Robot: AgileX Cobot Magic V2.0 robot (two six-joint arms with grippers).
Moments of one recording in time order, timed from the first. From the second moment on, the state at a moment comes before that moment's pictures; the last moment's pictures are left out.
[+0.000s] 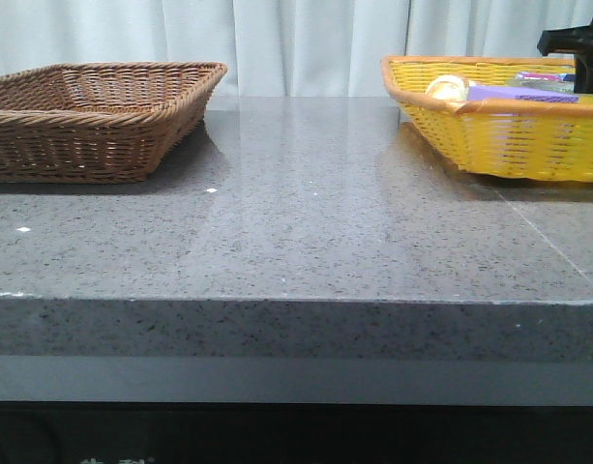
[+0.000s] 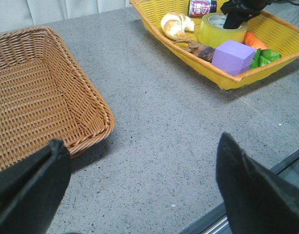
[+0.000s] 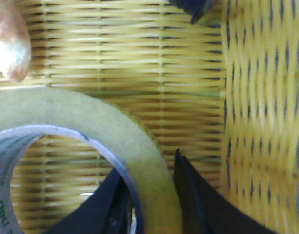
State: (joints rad) left arm -0.61 0.71 -0.83 -0.02 0.59 0.00; right arm -0.15 2.20 -2.17 0.09 1.14 -0.05
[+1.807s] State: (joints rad) left arm -0.61 0.71 -0.83 -0.02 0.59 0.00; right arm 0.45 2.16 -2.14 0.07 1.23 -0.11
